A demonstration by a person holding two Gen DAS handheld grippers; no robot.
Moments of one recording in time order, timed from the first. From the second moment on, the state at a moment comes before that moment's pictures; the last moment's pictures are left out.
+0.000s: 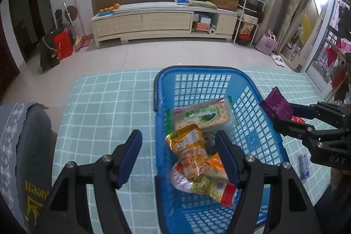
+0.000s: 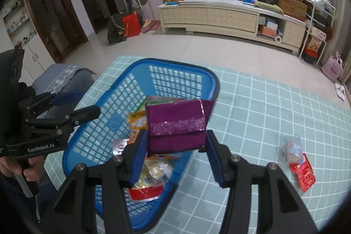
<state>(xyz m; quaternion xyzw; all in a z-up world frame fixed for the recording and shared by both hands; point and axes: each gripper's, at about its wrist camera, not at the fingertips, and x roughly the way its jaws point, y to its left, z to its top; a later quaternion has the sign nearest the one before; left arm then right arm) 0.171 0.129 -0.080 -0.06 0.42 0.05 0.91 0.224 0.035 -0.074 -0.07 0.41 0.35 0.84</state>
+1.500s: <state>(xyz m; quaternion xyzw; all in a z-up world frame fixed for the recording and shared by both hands) 0.136 0.081 -0.057 -0.06 0.41 0.03 0.91 0.223 -0.001 -0.065 -0.08 0.41 0.31 0.85</state>
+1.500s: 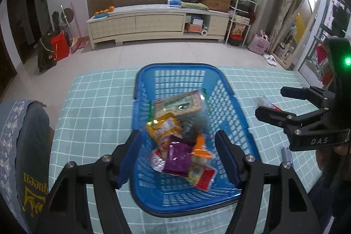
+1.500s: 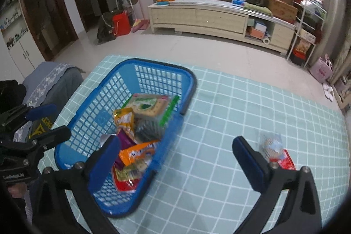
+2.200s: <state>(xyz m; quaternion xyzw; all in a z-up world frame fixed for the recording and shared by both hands) 0.168 -0.024 -0.048 -0.03 0.41 -0.03 0.91 0.233 -0.127 -0.062 -0.06 0.41 0.27 0.87</state>
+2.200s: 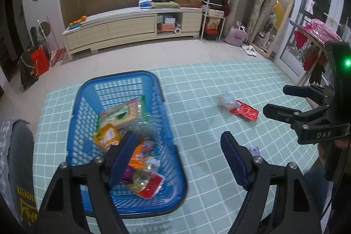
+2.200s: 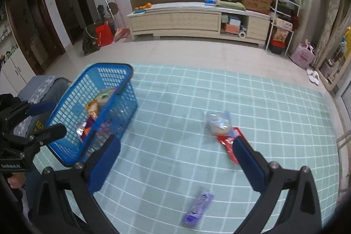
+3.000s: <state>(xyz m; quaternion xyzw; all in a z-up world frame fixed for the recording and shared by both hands) 0.250 -0.115 -0.099 -0.01 0.47 -0.06 0.88 0.291 -0.184 -0.116 -0.14 0.40 0.29 0.86</state>
